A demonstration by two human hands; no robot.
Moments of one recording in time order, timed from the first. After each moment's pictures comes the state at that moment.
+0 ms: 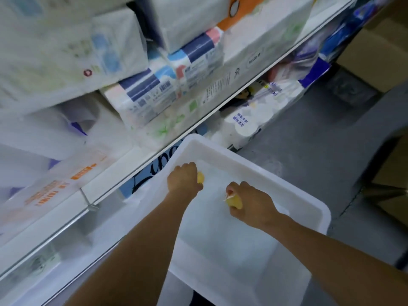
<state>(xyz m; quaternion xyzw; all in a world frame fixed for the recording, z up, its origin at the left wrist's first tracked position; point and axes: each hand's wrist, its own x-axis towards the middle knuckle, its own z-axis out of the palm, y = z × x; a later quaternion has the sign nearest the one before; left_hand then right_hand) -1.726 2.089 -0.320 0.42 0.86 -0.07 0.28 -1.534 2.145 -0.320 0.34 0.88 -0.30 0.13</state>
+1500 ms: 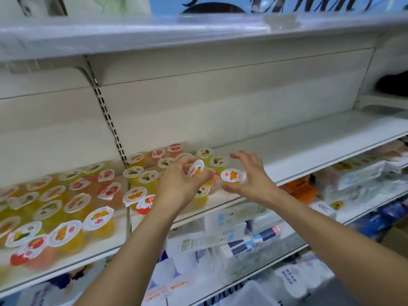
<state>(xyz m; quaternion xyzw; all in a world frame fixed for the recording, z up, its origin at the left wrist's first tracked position) -1.826 2.003 0.217 0.27 0.83 0.50 0.04 -1.751 2.187 0.164 0.15 0.90 -0.33 -0.24</state>
